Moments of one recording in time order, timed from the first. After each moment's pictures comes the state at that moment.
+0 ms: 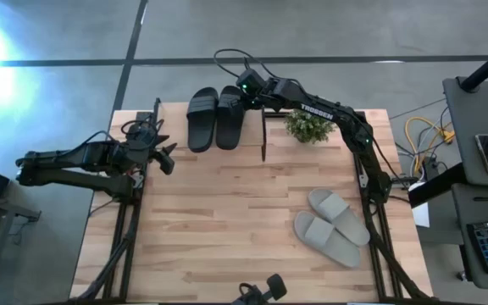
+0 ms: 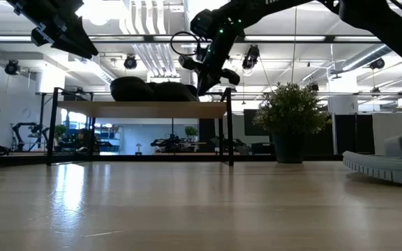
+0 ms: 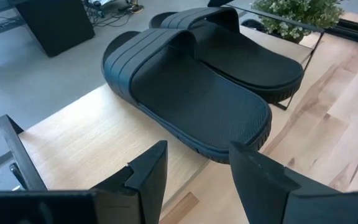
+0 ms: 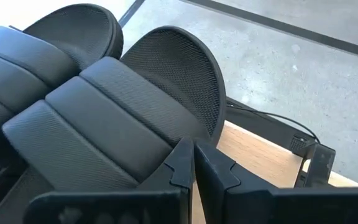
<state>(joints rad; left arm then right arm) 0.02 0.63 0.80 -0.79 -0.71 -0.41 -0.46 2.16 2.15 -0.83 0.27 0.50</state>
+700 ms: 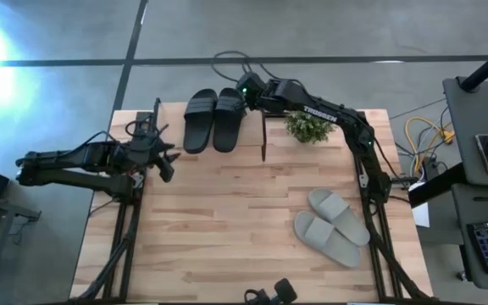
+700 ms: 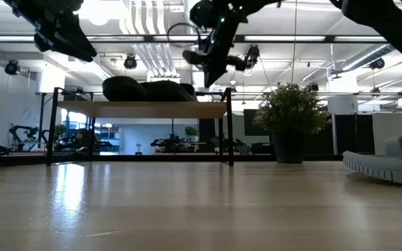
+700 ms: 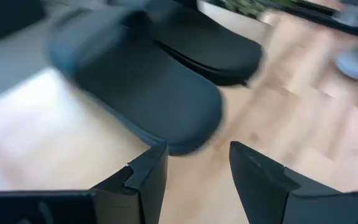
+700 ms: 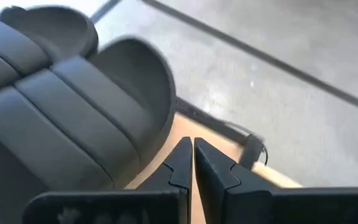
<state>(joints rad) 0.02 0.64 0.79 -0.80 -0.52 -0.40 -0.42 2.13 2.20 -0.97 0.45 0.41</state>
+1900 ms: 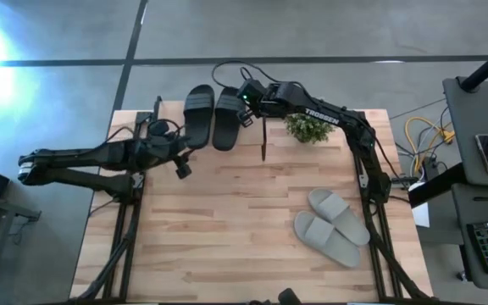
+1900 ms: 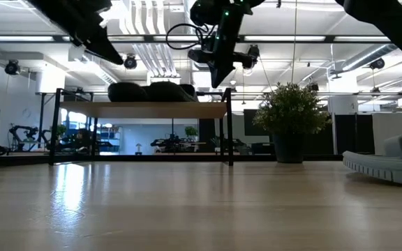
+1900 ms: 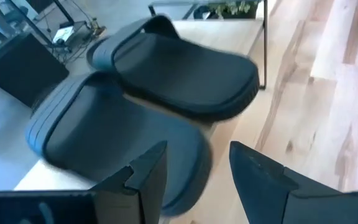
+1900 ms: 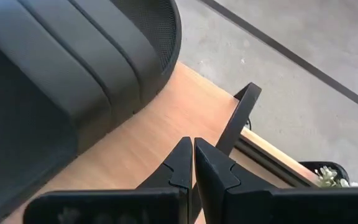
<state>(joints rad) 0.11 0.82 0.78 -0.53 -0.54 0.01 -0.39 2.11 2.20 -1.14 0.45 0.42</state>
